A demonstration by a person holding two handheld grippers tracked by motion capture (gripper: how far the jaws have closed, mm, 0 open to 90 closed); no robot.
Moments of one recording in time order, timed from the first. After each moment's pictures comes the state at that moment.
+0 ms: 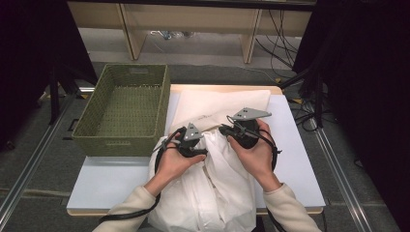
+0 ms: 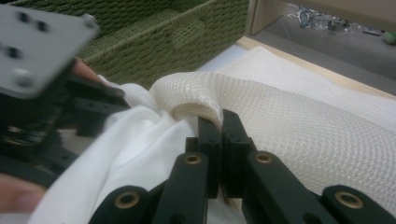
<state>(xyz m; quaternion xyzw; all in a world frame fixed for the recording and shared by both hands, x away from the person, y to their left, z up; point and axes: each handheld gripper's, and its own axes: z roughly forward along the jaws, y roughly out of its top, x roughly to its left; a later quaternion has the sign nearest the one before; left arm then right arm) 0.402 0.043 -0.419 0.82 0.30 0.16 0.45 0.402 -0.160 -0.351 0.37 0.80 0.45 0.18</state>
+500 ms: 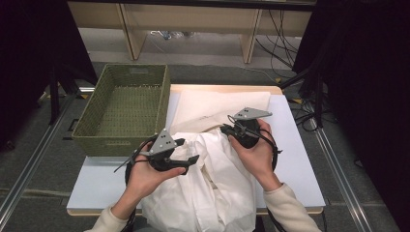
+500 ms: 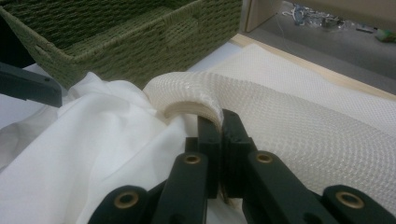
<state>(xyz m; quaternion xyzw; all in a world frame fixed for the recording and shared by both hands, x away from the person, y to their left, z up) 0.350 0.096 -0.392 0.79 0.30 0.17 0.51 0.404 -0.163 -0.351 0.37 0.80 0.43 0.20</state>
